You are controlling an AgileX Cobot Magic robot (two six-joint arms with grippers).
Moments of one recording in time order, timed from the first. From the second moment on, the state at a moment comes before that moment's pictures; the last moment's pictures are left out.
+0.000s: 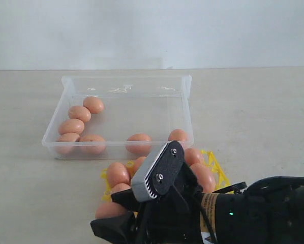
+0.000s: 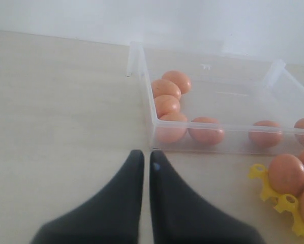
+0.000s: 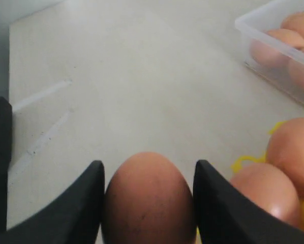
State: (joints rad) left arm -0.14 0.01 0.00 -0.12 0.36 -0.04; right arm 0.76 1.71 -0.45 -0.50 -0.84 0.45
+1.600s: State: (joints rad) left arm -0.14 0.01 0.00 -0.12 0.36 -0.04; right arm 0.76 1.79 -0.45 -0.39 -0.80 0.23
